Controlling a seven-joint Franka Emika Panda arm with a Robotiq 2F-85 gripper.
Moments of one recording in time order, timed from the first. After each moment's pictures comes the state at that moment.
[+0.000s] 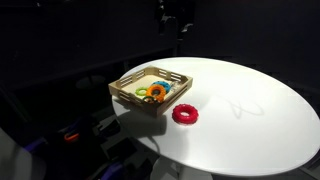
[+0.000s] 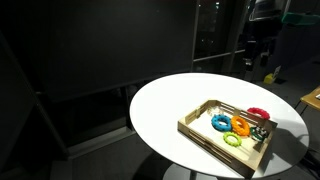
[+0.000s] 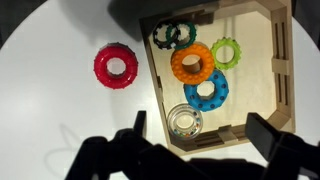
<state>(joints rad) 0.03 -0.01 -0.02 -2.12 0.02 2.00 0.04</state>
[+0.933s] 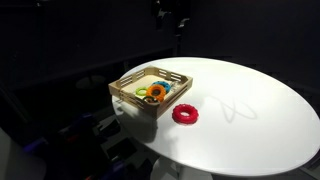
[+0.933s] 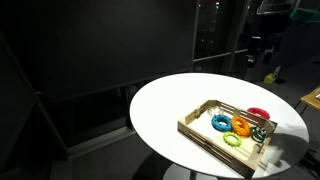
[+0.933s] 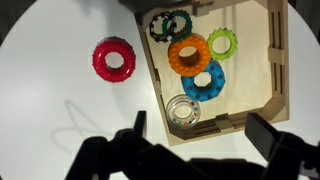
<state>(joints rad) 0.03 -0.10 -0.01 -2.21 0.02 2.08 0.08</state>
